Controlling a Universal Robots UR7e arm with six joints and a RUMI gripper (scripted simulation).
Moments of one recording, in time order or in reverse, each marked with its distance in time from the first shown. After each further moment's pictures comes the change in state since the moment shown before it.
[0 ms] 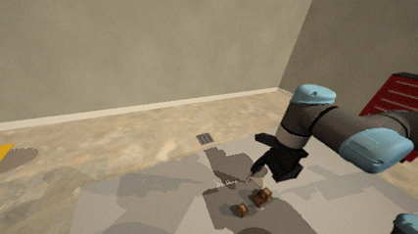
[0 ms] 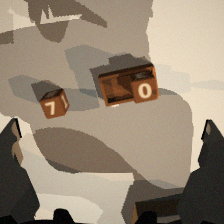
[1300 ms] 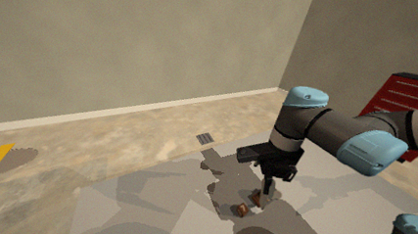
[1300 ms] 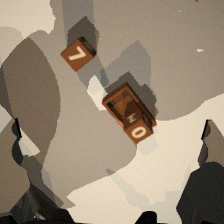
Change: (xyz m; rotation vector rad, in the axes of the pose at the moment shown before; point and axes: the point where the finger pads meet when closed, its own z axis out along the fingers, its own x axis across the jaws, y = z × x) arm -0.035 0.013 0.004 -0.004 -0.002 -1.145
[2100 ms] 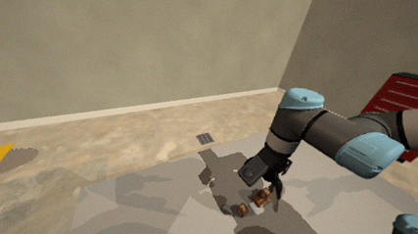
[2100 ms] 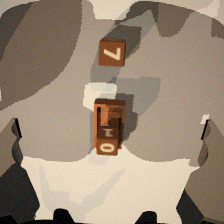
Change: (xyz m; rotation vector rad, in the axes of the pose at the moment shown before) arm -0.019 -0.007 0.002 0.000 0.000 -0.712
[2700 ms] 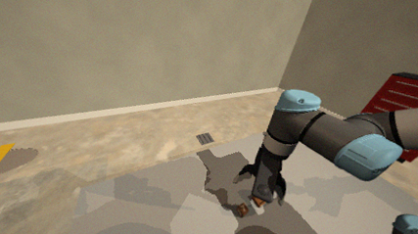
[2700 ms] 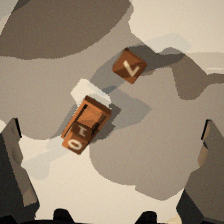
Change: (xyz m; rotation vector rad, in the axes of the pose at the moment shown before) arm -0.008 -0.009 0.002 -0.001 0.001 -0.551
